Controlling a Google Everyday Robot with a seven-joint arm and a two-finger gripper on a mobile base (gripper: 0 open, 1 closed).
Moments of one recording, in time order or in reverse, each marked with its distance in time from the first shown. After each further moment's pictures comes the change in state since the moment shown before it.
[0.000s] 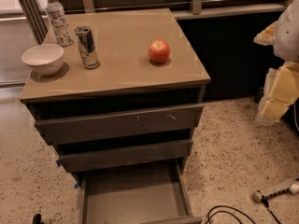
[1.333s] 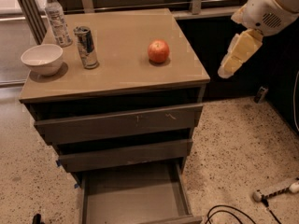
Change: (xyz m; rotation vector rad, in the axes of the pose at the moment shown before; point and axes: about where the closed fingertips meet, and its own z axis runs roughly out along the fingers) arm -0.037 -0.118 0.046 0.044 -0.220 0.109
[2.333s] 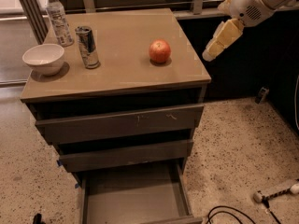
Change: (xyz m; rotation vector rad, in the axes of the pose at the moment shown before) arm -0.040 -0.054 0.034 0.006 -0.191 0.003
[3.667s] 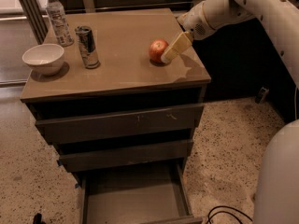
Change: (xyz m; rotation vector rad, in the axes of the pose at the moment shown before) arm -0.052 -0.026 0.130 -0.060 -0.196 0.008
